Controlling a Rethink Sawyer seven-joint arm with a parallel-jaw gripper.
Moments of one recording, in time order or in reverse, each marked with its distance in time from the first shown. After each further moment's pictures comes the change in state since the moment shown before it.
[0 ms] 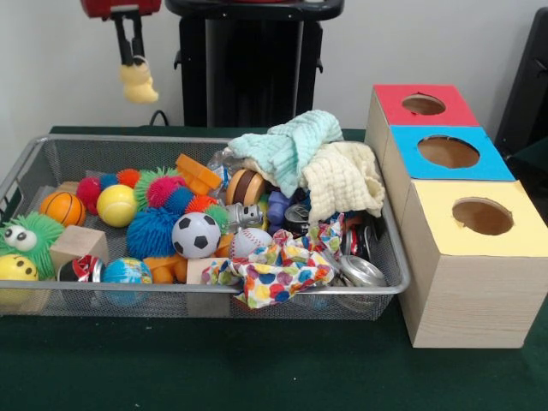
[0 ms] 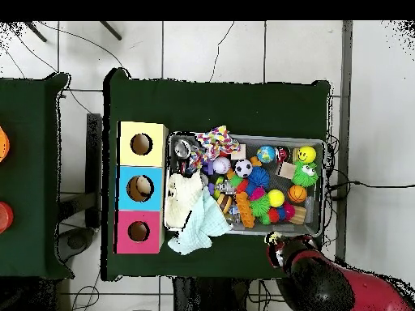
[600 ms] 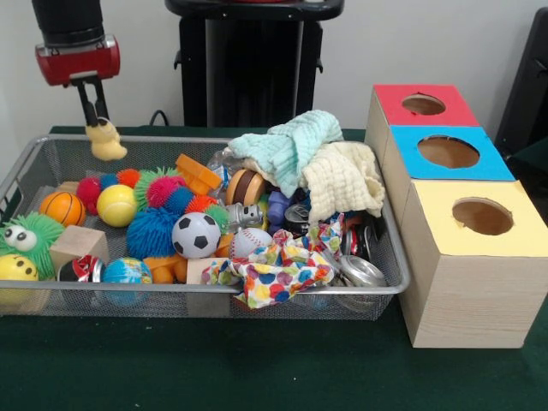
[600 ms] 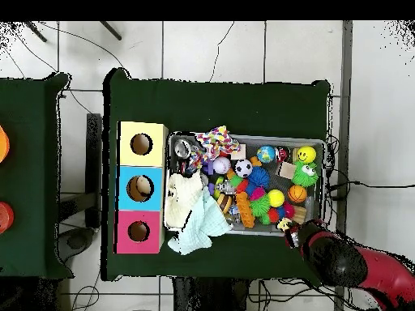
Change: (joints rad) arm -0.080 0.305 0.000 -0.225 -0.161 0.009 0.000
